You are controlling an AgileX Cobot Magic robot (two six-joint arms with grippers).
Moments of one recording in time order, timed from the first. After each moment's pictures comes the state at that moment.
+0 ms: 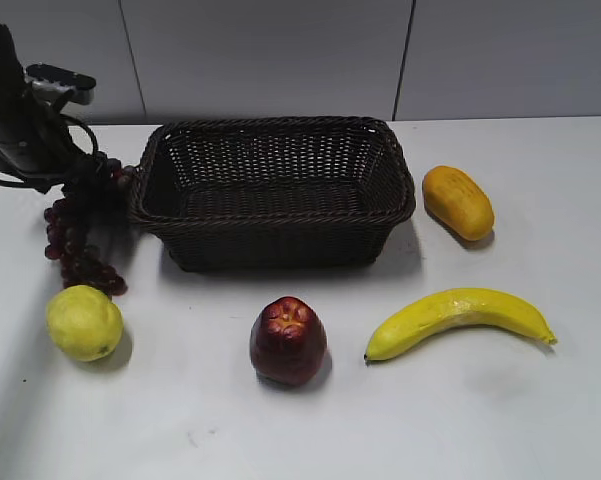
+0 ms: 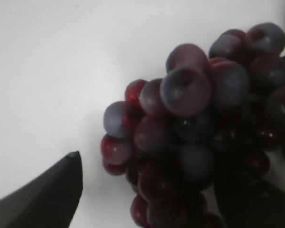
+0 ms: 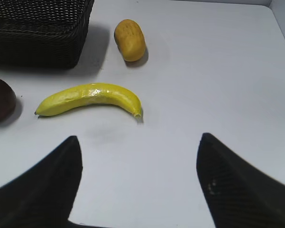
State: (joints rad) left arm -0.11 2.12 -1.48 -0.11 0.68 0.33; right arm 0.03 -0.01 -0.51 0.20 1.04 -0.15
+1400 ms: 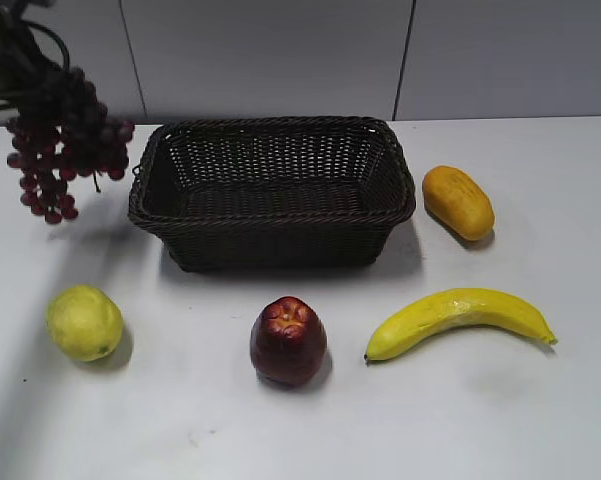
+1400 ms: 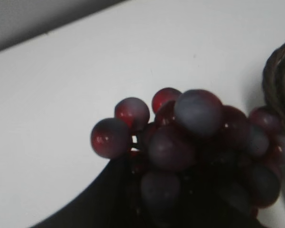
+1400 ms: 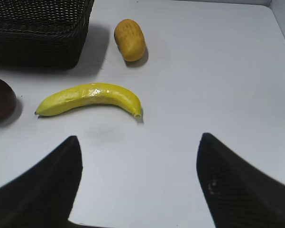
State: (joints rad) left arm -0.12 1.88 -1.51 -0.11 0.67 0.29; right arm 0.03 -0.01 -0.51 0.20 1.04 -0.15
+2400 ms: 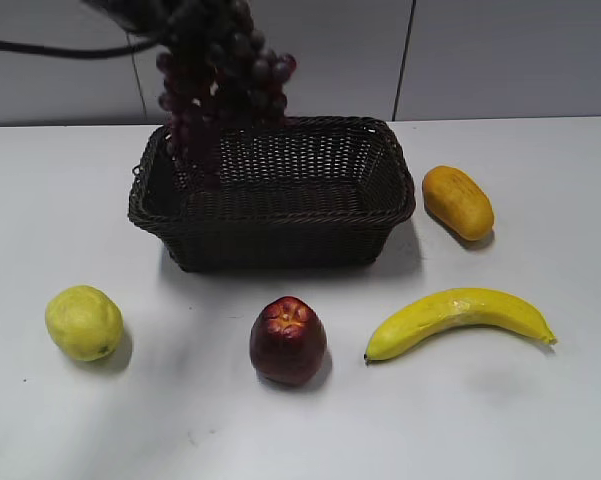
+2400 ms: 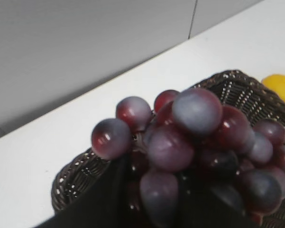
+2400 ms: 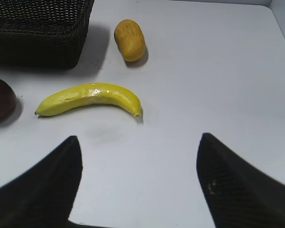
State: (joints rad) left arm -0.46 1.81 -1.51 -0.24 0.53 0.28; right arm 0.03 -0.01 -0.51 0.20 1.04 -0.15
